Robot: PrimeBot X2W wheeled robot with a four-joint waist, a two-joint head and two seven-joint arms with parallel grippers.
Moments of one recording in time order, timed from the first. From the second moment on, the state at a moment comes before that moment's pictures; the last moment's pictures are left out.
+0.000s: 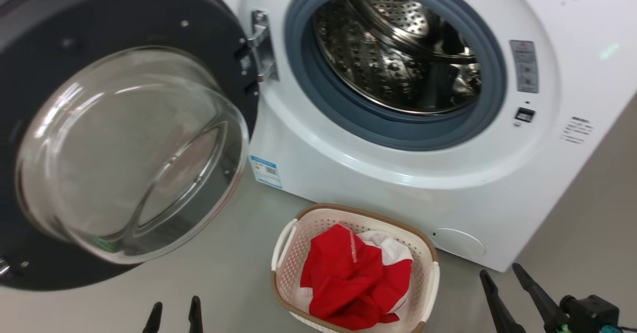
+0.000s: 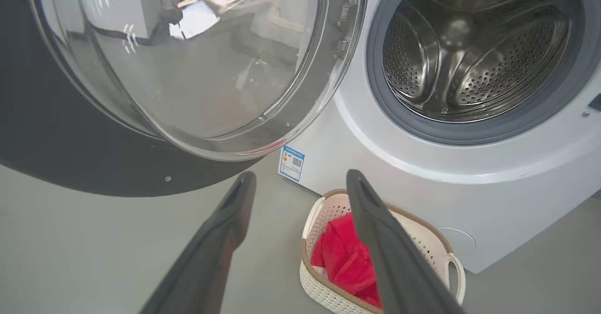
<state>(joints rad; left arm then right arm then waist) 0.13 0.05 -0.07 0.19 -0.34 0.03 -0.25 0.13 -0.20 0.13 0.23 0.48 0.12 -0.26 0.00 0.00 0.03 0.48</state>
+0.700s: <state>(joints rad) 0.16 0.05 -0.04 0.09 -0.43 0.06 -0.25 0.06 -0.22 0.19 0.26 0.50 0.12 -0.26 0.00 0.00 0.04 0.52</state>
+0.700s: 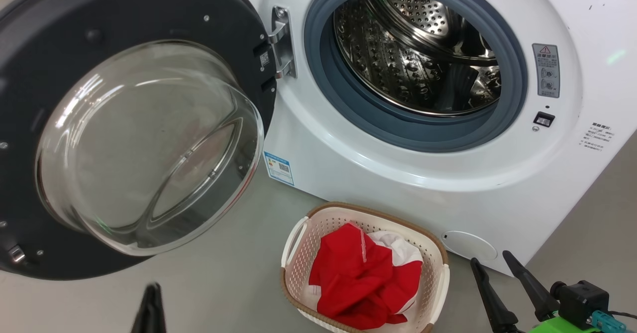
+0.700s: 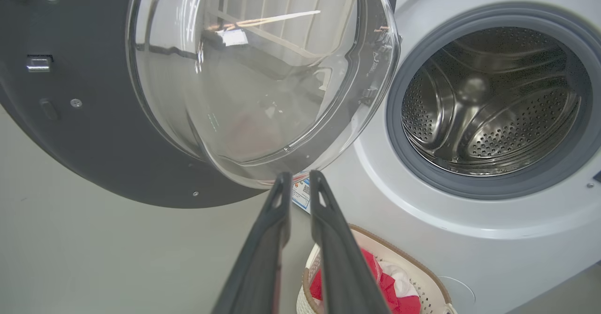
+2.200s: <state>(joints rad) -0.83 0.54 0.37 0.77 -0.88 -0.06 0.66 0.10 -0.18 0.14 0.23 0.49 0.12 -0.26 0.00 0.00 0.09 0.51</state>
